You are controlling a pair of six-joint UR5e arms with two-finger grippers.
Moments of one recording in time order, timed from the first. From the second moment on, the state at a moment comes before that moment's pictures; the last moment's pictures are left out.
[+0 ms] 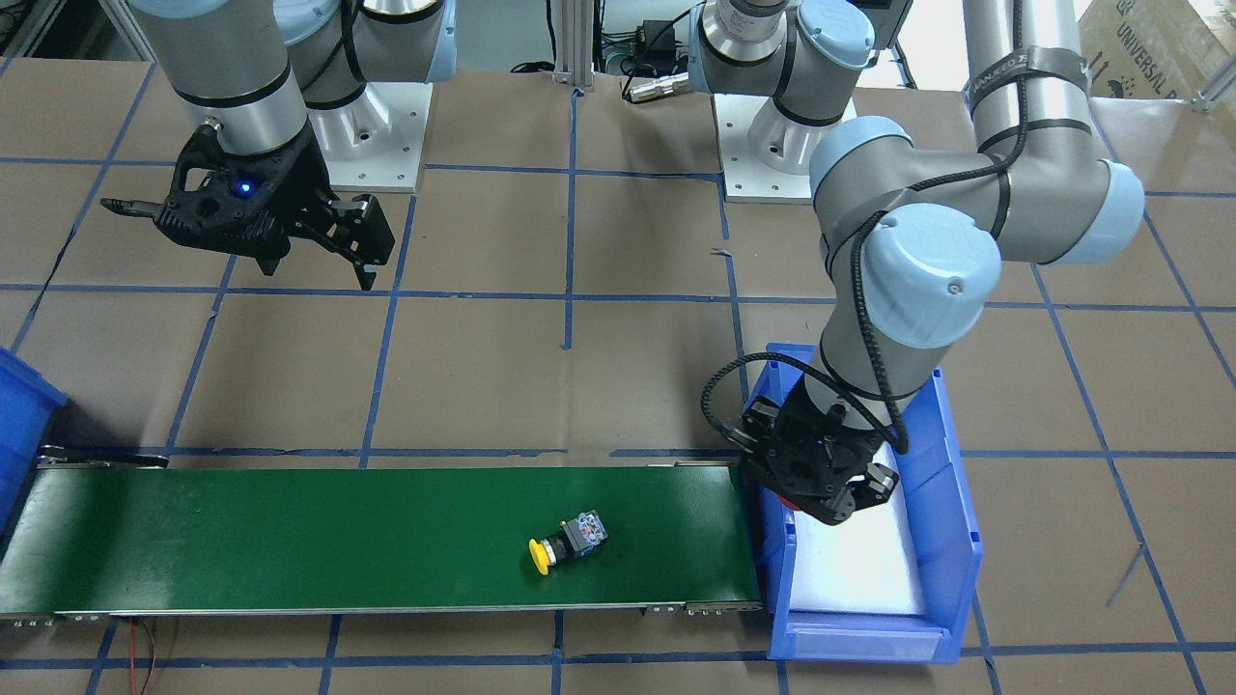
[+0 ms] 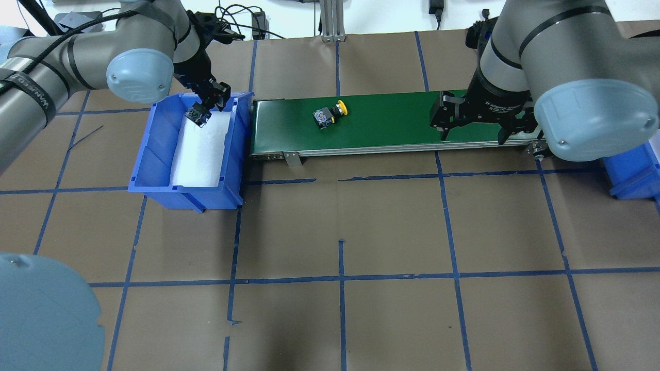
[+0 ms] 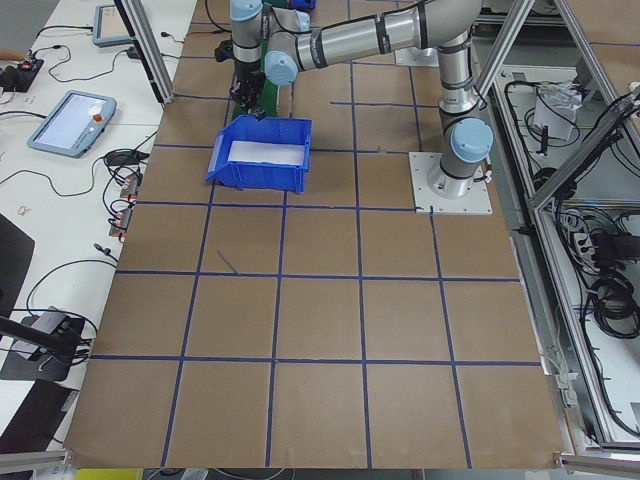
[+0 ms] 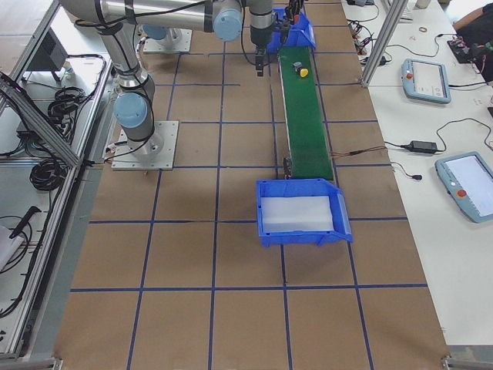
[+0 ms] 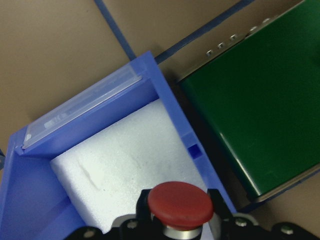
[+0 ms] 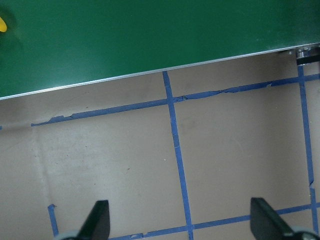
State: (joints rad) left arm -1.63 -1.97 -1.48 -1.15 1.59 0.63; right arm 1.62 -1.60 1.74 -1.78 -1.60 0.19
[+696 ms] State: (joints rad) left arm -1.77 -2.04 -1.48 -1.05 1.58 1.03; right arm 1.62 -1.60 1.74 -1.78 -1.60 0.19
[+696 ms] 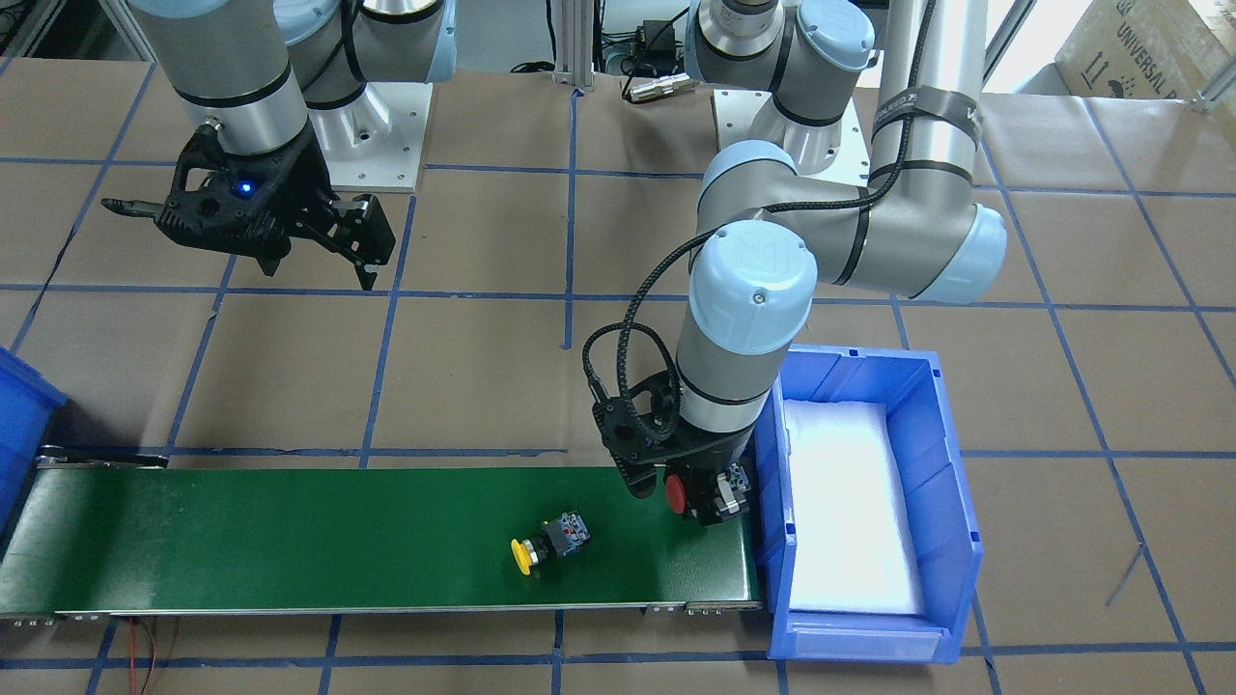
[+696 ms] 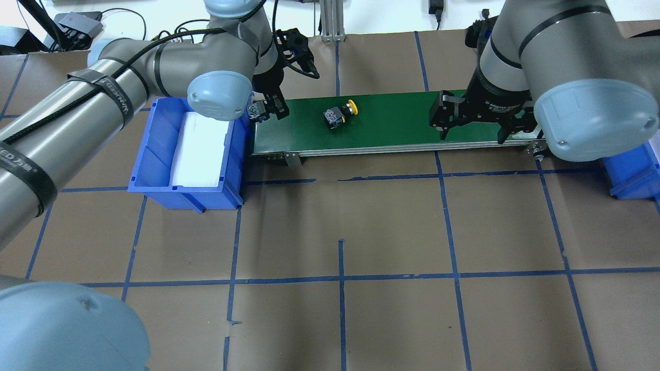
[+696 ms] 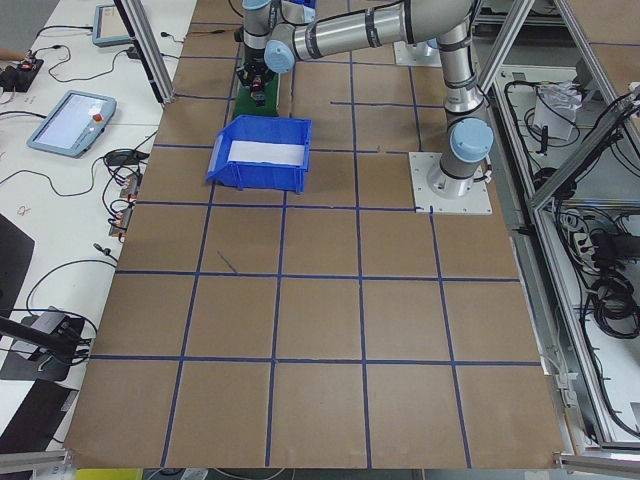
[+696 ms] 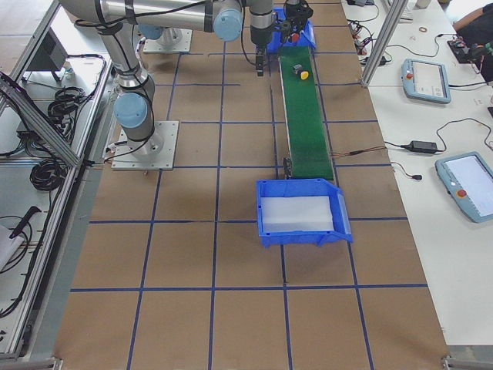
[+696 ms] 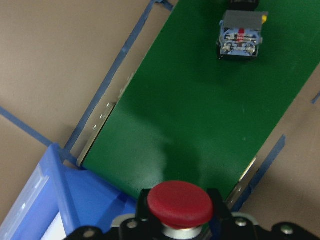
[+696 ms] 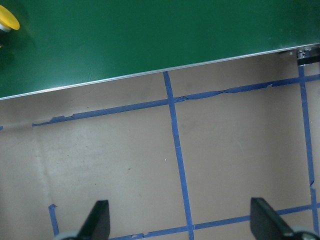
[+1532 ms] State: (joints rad) left arm -1.78 -2.13 -1.47 -0.95 1.57 1.26; right arm 1.62 -1.60 1.74 -1.78 -1.60 0.19
